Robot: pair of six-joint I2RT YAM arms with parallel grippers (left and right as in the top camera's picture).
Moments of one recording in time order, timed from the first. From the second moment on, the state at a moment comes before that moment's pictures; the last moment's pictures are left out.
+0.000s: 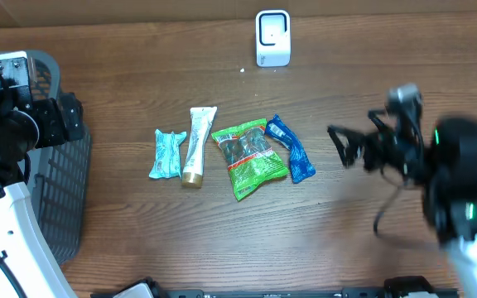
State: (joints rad) left arm 0.43 1.37 1.83 -1.31 0.12 0.19; right arm 0.09 1.02 1.00 -0.51 -0.53 0.08
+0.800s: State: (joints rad) left arm 0.43 1.37 1.83 -1.31 0.12 0.19; right arm 0.09 1.84 1.30 -0.69 -0.63 -0.16
